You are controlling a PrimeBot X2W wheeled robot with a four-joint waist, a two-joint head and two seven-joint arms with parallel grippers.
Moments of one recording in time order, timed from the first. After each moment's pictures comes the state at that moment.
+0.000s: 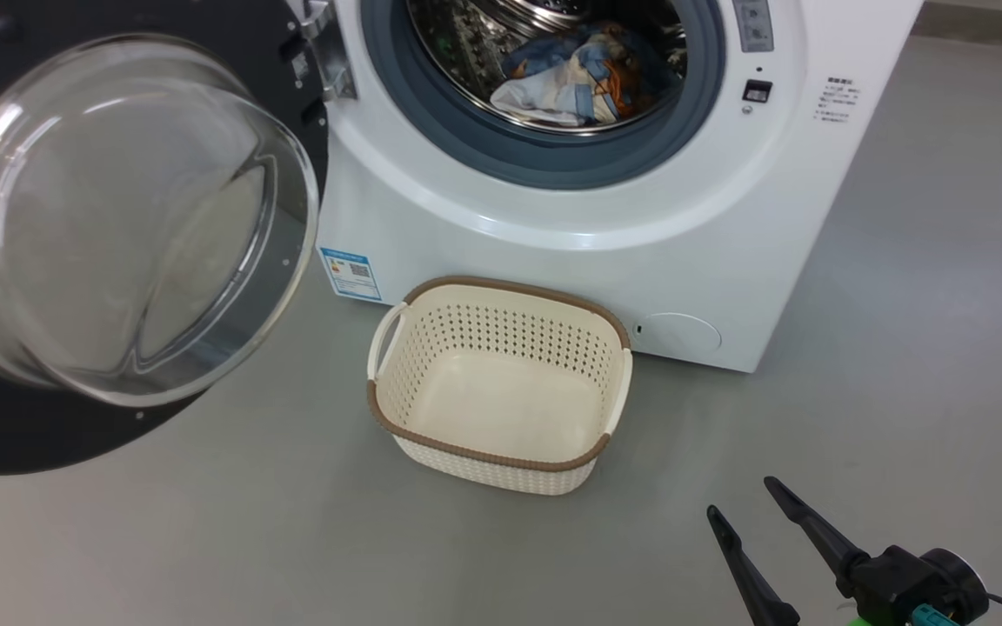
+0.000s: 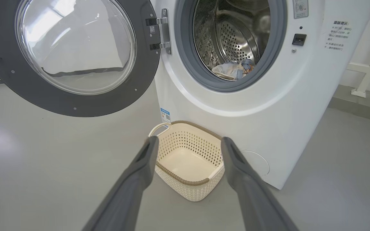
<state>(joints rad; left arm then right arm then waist) -0.87 0.49 0.74 1.05 -1.19 -0.03 0.07 0.05 -0.23 0.23 0.09 0.20 0.13 -0.26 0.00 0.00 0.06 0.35</state>
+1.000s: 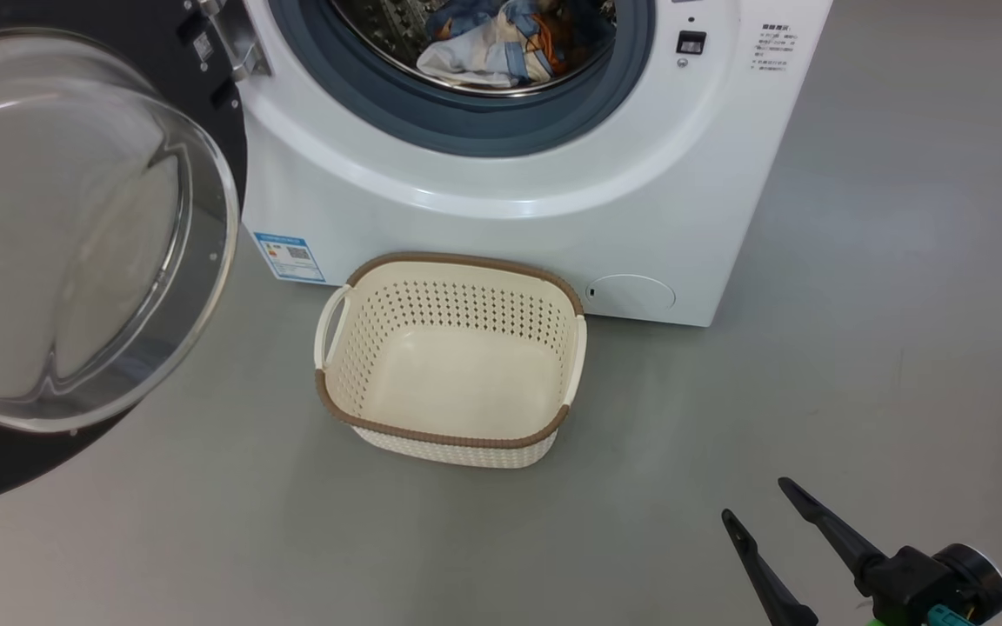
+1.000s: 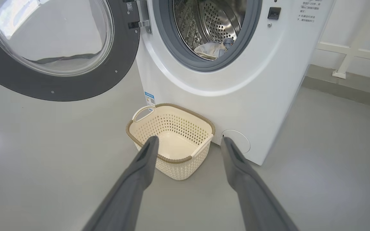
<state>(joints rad) -0.89 0.54 0.70 1.16 -1.20 -0.08 0.19 0.05 -0.29 0.25 0.08 0.20 0.13 -0.26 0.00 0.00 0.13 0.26</state>
